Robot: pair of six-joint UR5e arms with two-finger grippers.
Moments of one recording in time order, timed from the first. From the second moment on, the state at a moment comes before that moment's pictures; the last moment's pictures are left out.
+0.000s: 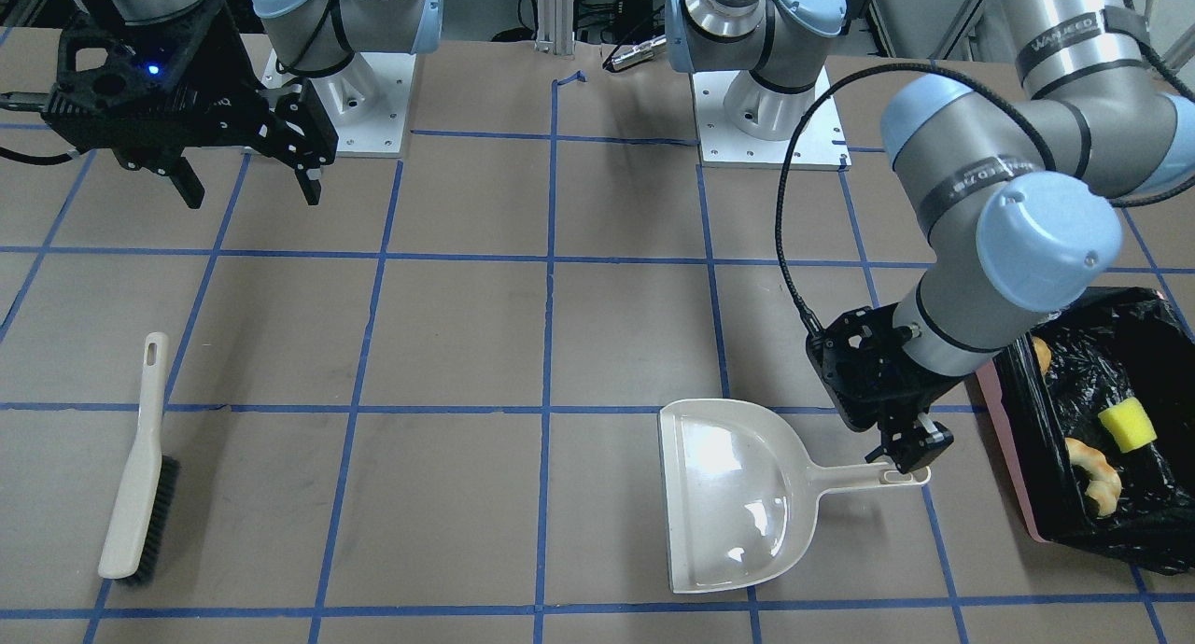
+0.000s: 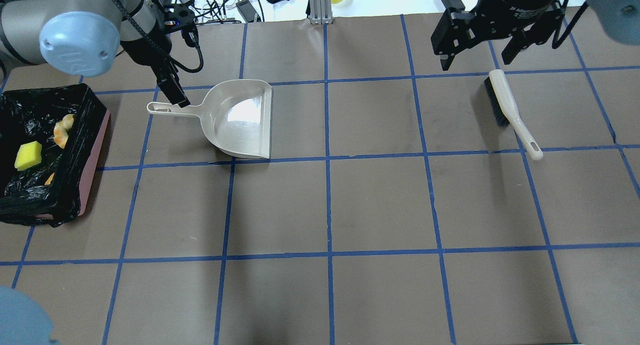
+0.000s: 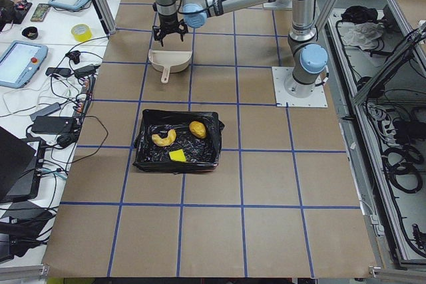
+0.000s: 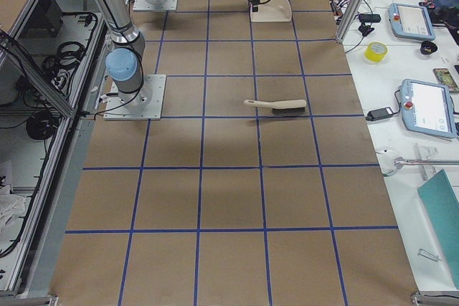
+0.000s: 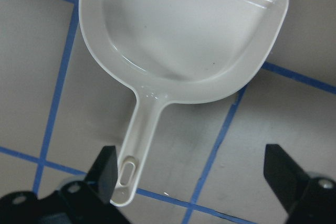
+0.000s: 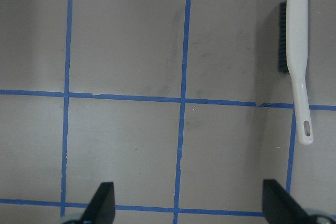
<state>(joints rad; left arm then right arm) -1.49 -1.84 -1.51 -1.36 1.56 1.14 1.59 -1.56 1.46 -1.57 -1.57 -0.04</state>
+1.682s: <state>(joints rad) -1.57 -1.53 -1.55 -1.60 1.57 0.11 1.59 -1.56 1.46 -1.57 -1.57 -0.04</state>
